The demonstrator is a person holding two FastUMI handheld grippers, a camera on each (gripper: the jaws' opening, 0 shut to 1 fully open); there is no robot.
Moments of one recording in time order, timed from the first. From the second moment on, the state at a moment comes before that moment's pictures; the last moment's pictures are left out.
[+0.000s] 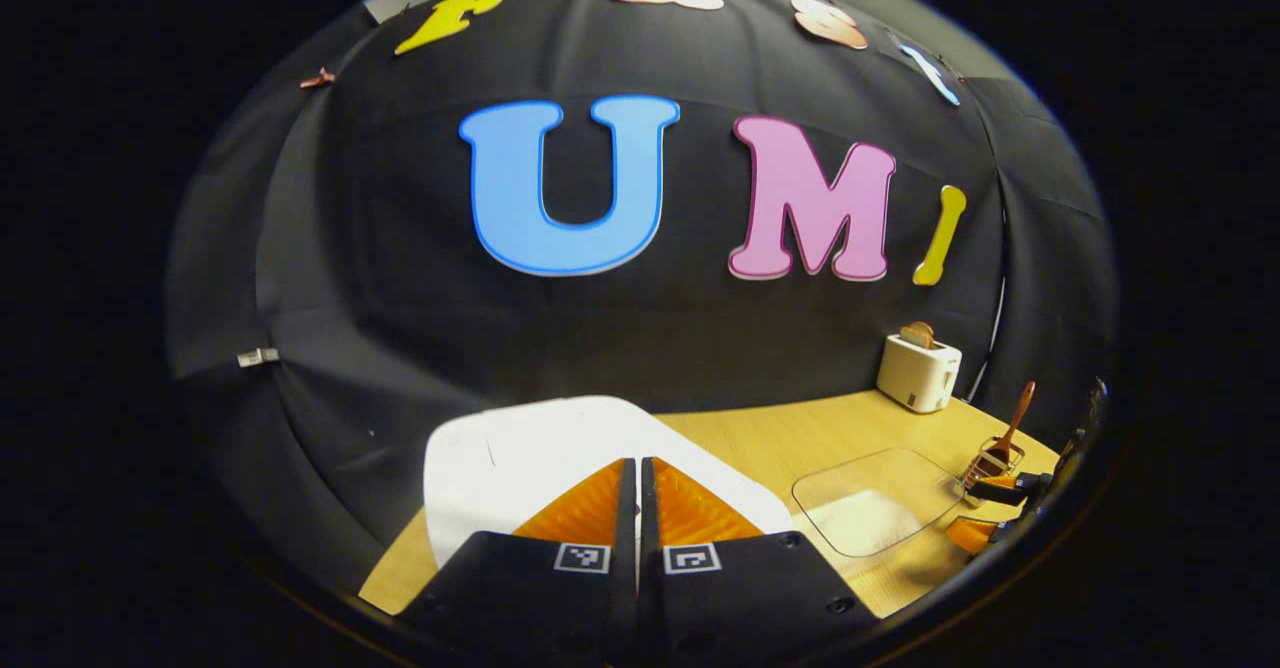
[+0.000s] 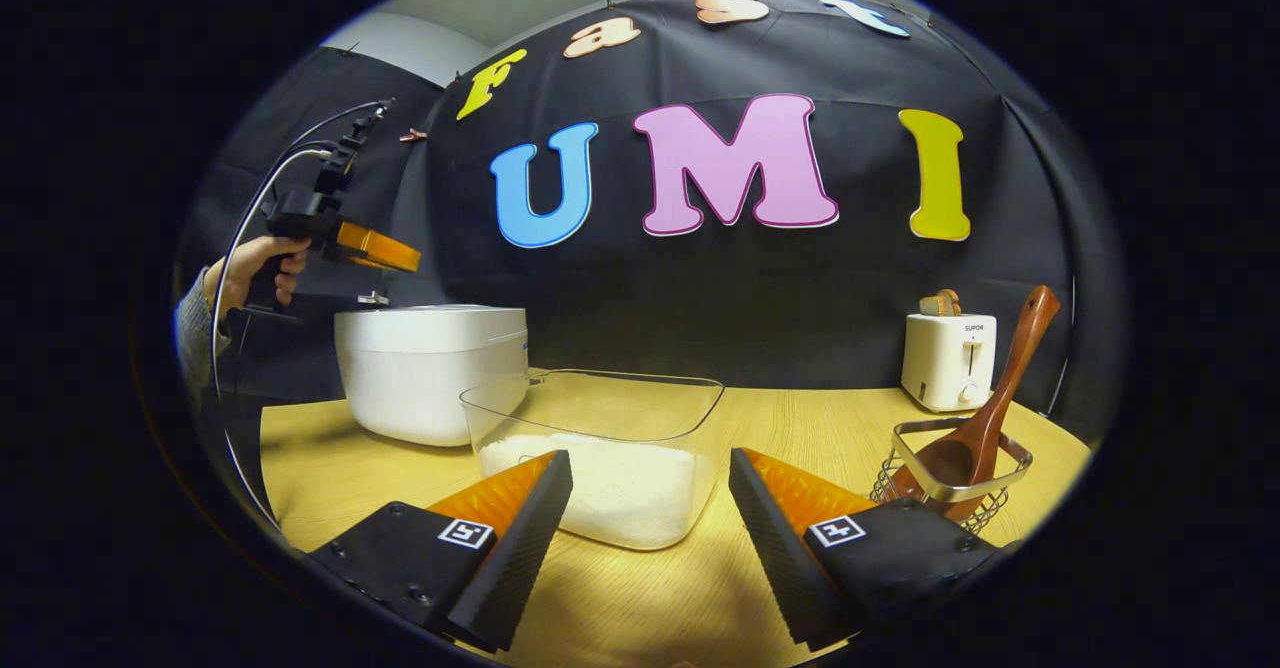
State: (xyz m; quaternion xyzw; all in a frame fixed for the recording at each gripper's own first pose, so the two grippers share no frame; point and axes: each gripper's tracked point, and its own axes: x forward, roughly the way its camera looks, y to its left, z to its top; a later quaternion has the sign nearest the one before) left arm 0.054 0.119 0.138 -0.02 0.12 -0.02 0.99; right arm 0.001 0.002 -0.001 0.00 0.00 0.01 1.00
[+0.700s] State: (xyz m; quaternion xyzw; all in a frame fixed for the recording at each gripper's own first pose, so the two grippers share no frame) left arm 0.067 0.137 0.109 0.01 0.18 0.01 0.98; right arm 0.000 0.003 -0.001 0.00 0.00 0.01 1.00
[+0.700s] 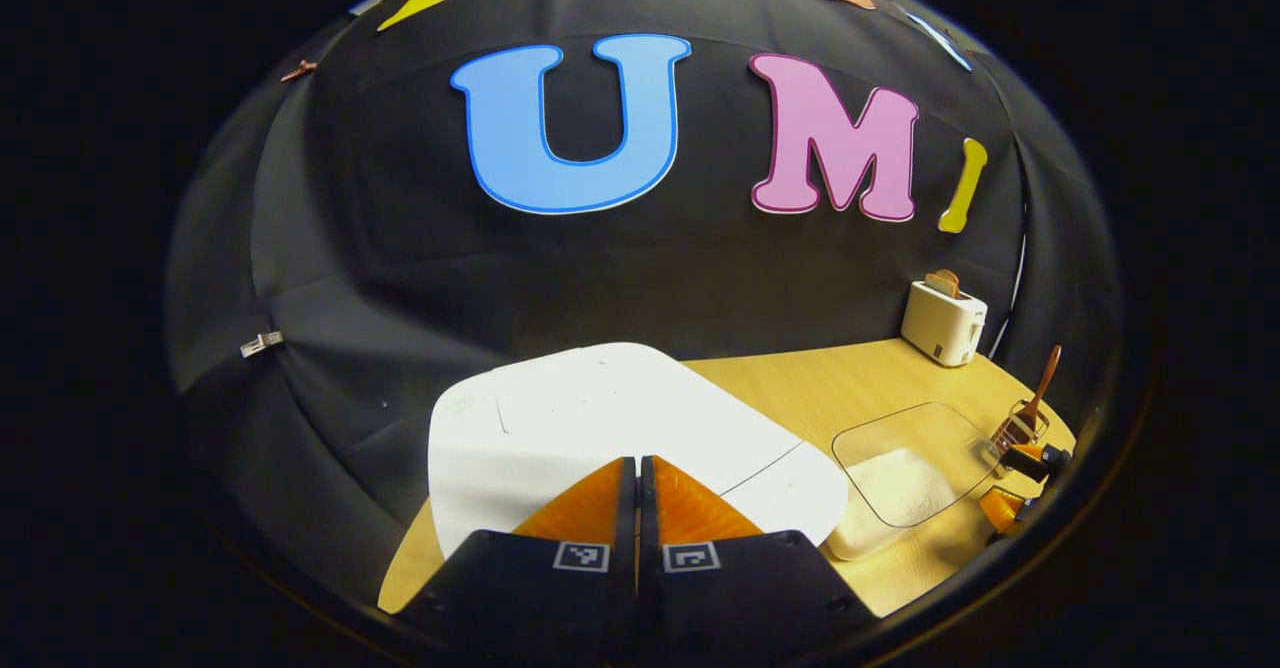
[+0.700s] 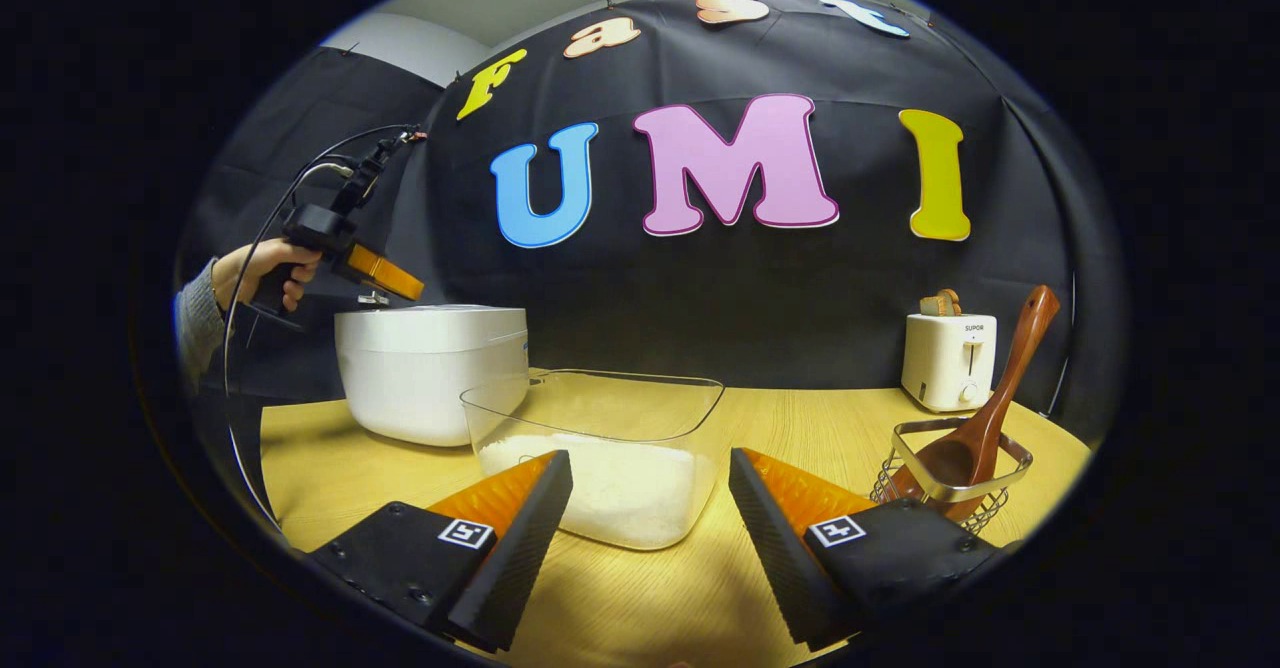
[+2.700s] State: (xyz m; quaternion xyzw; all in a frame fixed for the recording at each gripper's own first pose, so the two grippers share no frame) left arm -0.035 0.005 0.123 0.02 -0.10 0.01 0.99; right arm -0.035 -0.012 0.050 -0.01 -0.05 0.03 1.00
